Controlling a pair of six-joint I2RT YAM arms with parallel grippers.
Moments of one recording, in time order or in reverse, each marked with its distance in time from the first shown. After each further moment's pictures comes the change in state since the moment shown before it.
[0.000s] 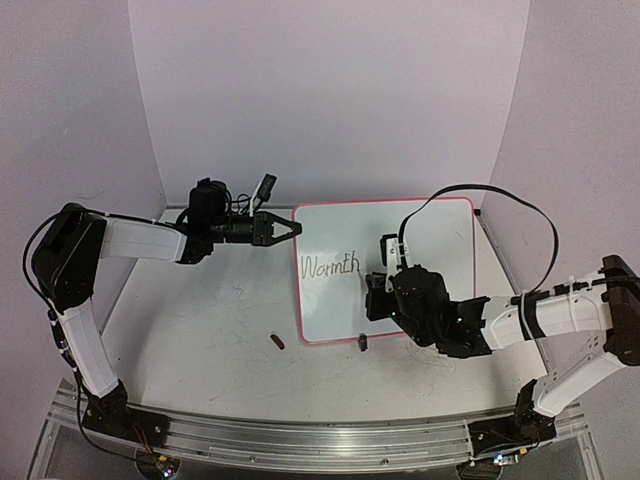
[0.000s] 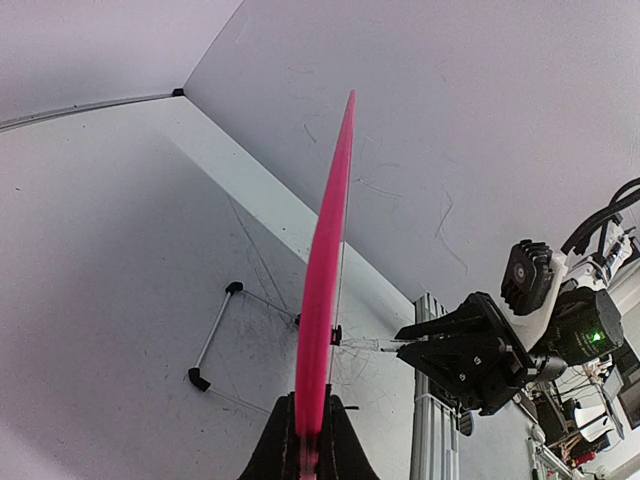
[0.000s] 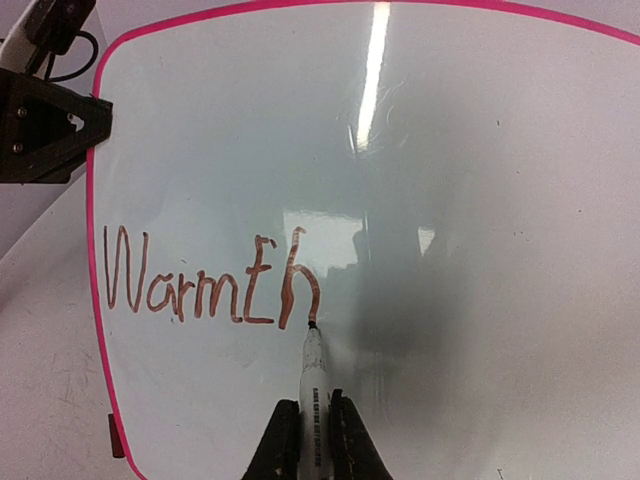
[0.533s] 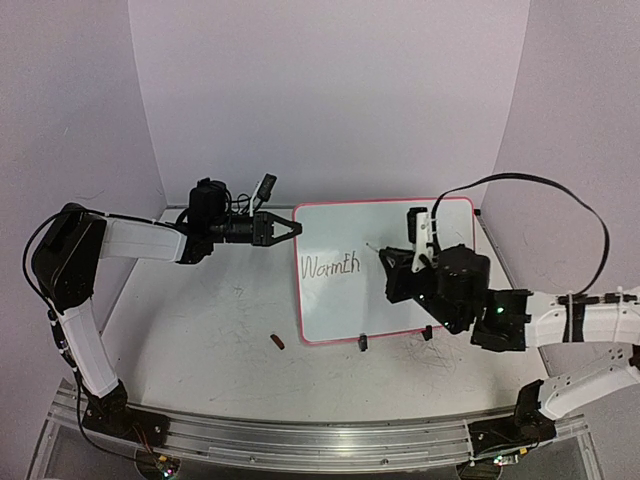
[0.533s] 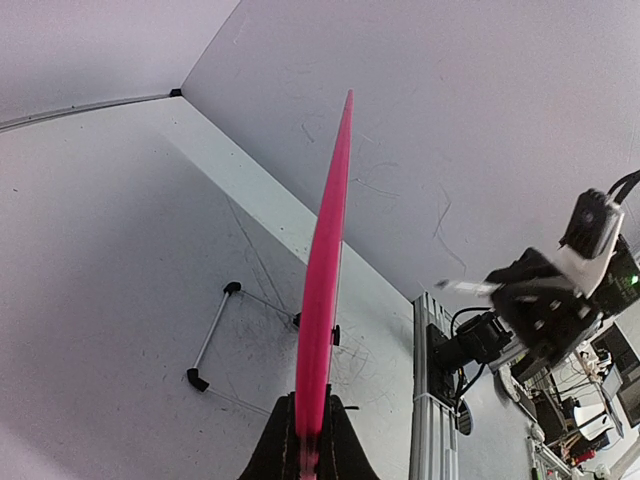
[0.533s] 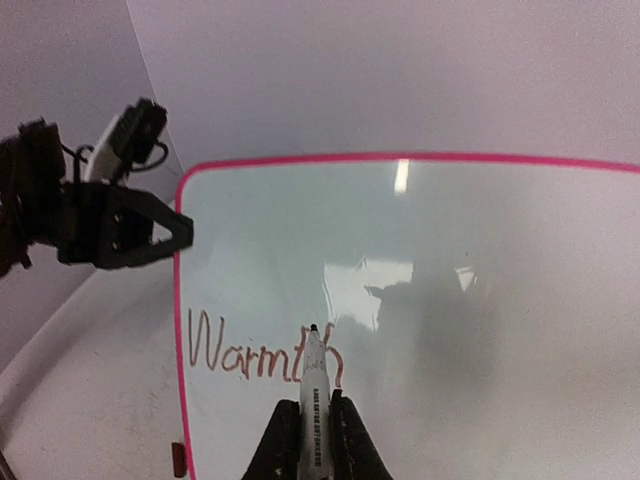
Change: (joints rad) left arm 0.000 0.000 0.000 0.002 0.004 0.000; right arm -0.001 -0.218 0.000 -0.049 -0.068 -0.063
